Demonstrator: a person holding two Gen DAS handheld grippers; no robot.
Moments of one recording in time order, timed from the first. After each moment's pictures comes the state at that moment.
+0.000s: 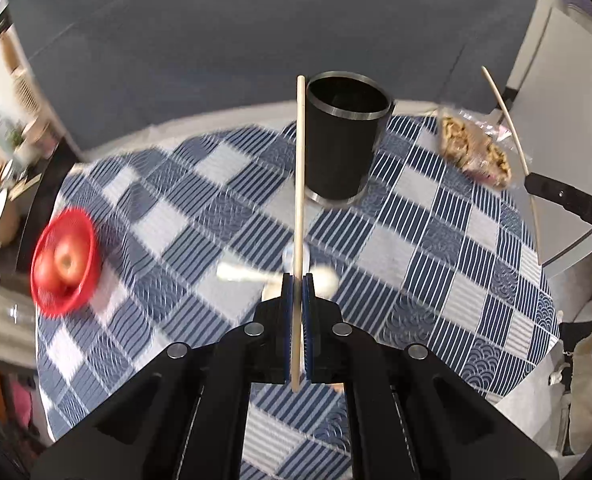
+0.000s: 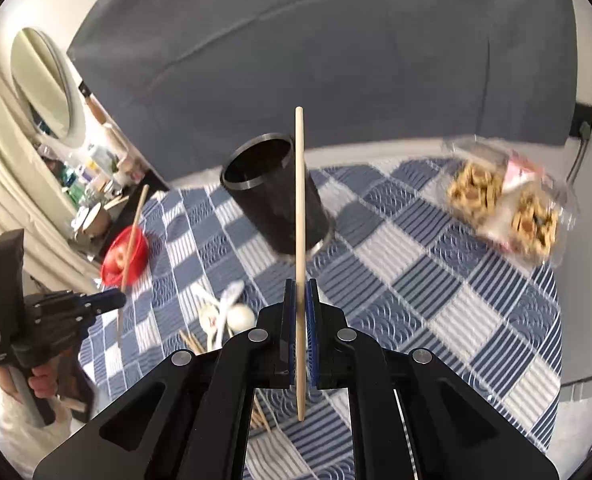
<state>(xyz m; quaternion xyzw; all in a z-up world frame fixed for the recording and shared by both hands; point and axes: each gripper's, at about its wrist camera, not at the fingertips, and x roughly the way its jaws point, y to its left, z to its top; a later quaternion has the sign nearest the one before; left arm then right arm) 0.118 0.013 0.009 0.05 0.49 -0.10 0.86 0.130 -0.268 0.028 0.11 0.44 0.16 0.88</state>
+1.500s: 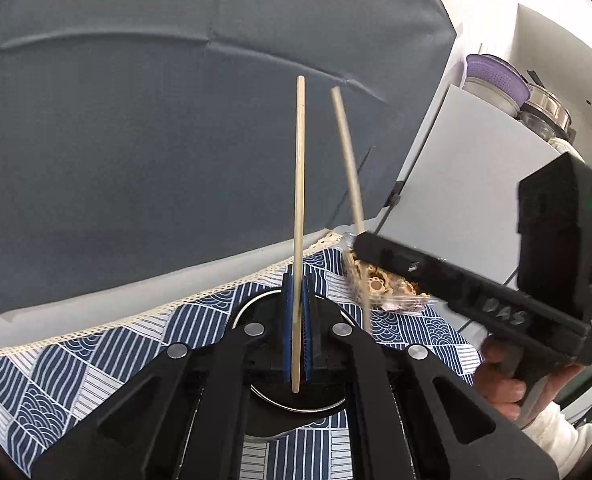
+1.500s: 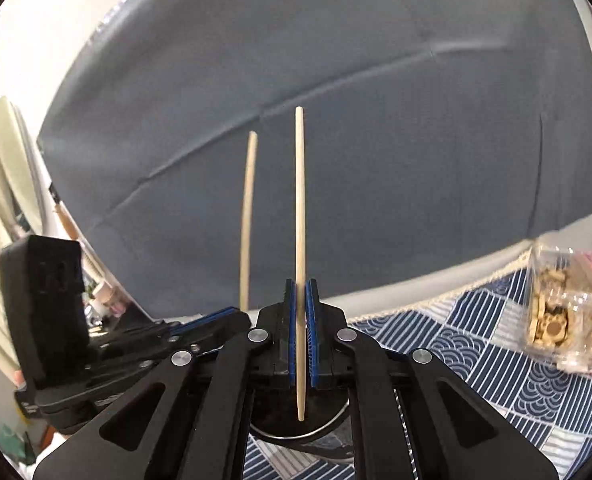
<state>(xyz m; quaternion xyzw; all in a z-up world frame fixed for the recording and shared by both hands) 0.313 -0.017 0.002 -0.03 0.32 -0.40 0.86 0.278 -0.193 0.005 0.17 0.28 0.10 0.94</state>
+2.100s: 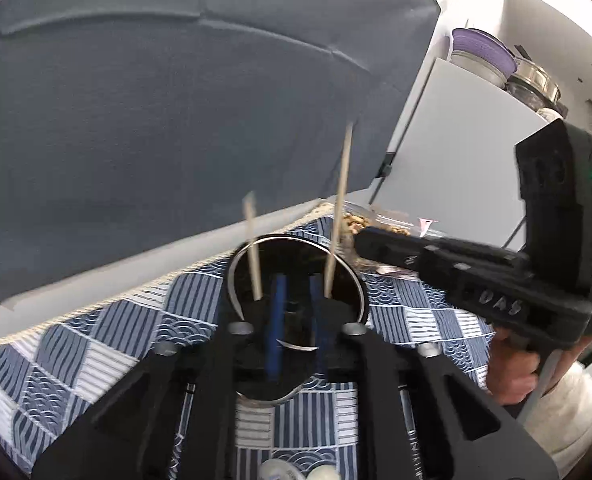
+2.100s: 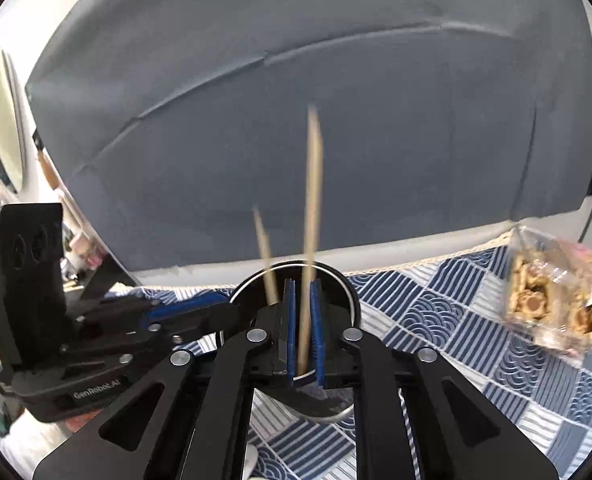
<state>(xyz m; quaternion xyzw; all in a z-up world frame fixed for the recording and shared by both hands) 0.292 0.006 -0.008 0.00 0.34 -0.40 0.85 0.252 -0.171 0.010 0.11 0.34 0.07 0.93</state>
